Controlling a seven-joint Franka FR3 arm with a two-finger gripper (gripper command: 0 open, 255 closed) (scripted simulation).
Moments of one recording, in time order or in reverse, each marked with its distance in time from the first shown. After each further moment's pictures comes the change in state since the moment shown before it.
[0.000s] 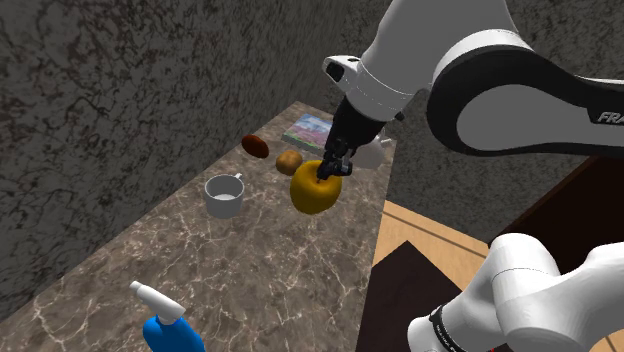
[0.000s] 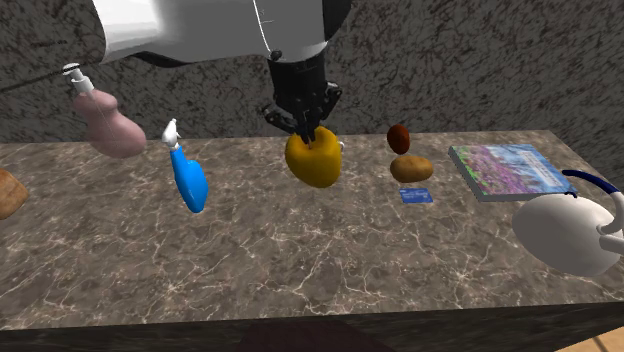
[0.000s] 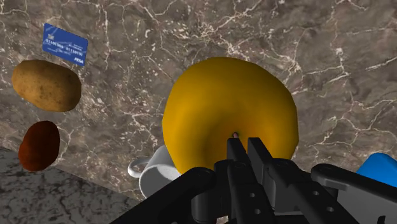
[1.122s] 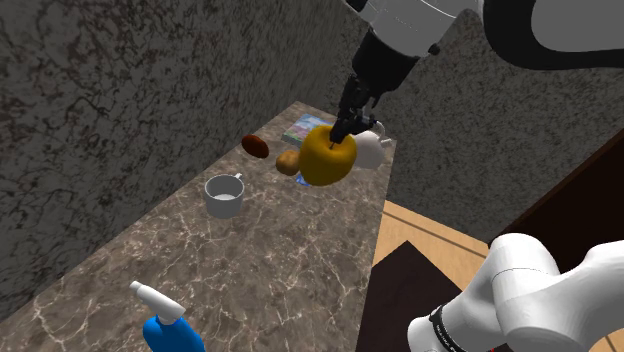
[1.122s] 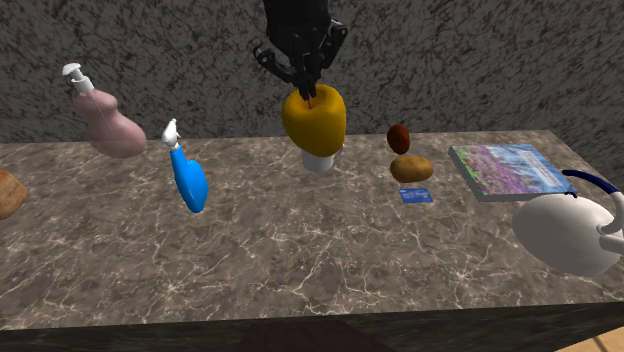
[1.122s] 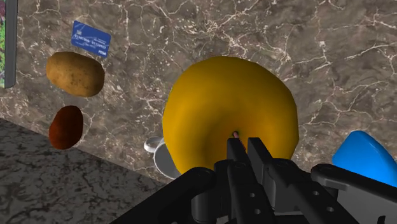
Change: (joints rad) arm -0.005 0.024 -0.006 0.242 -0.001 -0.217 -0.018
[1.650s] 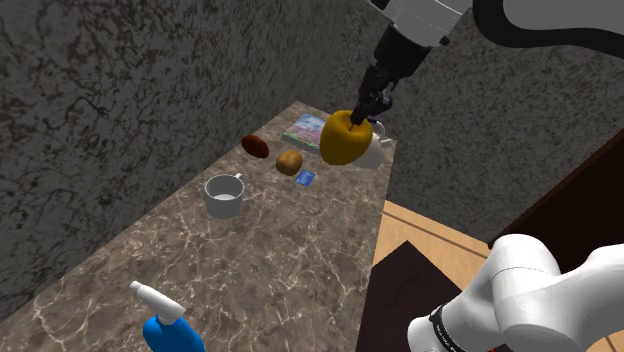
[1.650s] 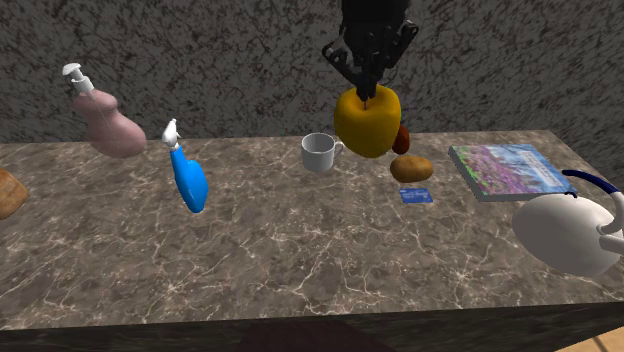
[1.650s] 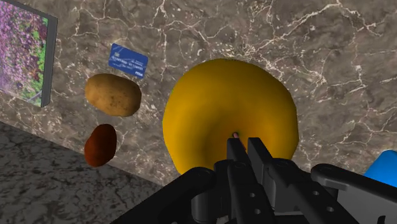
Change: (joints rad) arm -0.045 -0.025 -0.137 -0.014 -0.034 0.000 -0.167
